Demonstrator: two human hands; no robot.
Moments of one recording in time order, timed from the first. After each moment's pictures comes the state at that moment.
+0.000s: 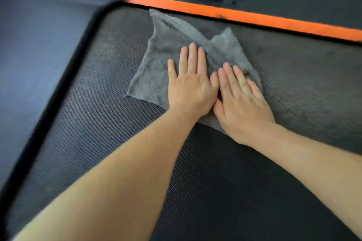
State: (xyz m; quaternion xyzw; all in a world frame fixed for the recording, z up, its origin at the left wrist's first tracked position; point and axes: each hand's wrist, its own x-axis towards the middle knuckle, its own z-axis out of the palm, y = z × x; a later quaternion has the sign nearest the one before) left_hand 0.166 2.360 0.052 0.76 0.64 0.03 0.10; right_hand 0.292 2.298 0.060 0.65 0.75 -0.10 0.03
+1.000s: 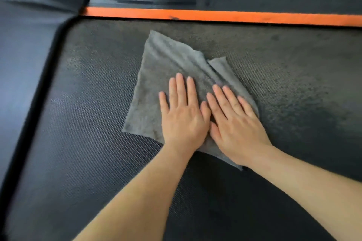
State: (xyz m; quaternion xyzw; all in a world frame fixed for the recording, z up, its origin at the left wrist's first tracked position) left_hand 0.218 2.271 0.050 0.78 0.62 0.03 0.11; right_hand 0.352 2.222 0.054 0.66 0.75 -0.10 0.01
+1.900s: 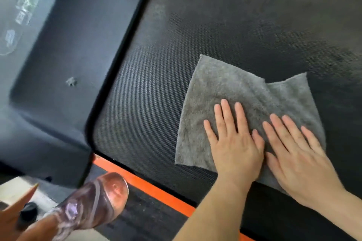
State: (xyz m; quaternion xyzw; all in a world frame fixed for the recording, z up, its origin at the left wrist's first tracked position) left_hand 0.171 2.121 0.060 0.67 0.72 0.02 0.16; right_hand 0.317 2.099 0.068 0.57 0.82 -0.10 0.05
